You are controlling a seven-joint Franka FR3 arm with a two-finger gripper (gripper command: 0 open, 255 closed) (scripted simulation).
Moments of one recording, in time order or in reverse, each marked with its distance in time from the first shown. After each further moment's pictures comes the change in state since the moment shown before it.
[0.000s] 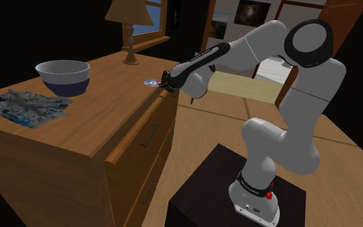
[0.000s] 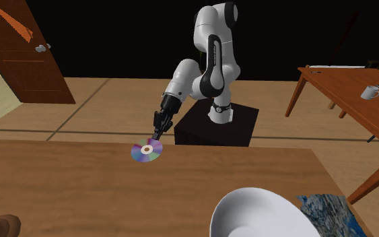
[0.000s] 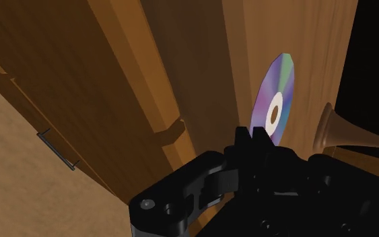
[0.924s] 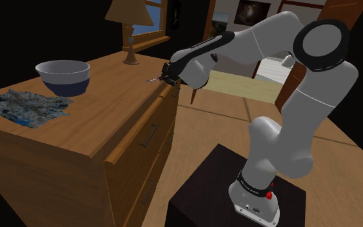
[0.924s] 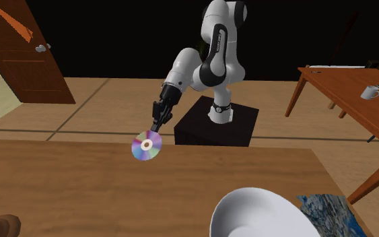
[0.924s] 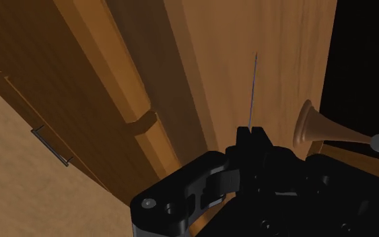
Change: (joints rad) arm -0.539 0.063 0.548 0.054 0.178 -0.146 -0.092
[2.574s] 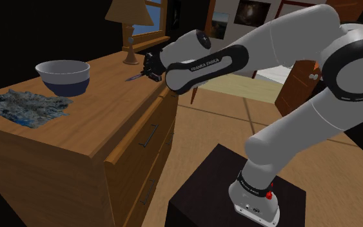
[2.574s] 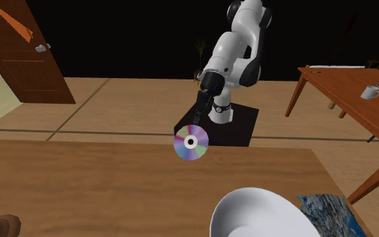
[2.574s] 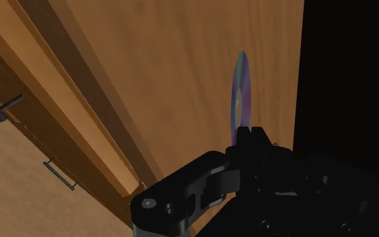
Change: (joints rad) arm -1.231 -0.190 1.372 -0.054 -0.533 -0.199 0.868
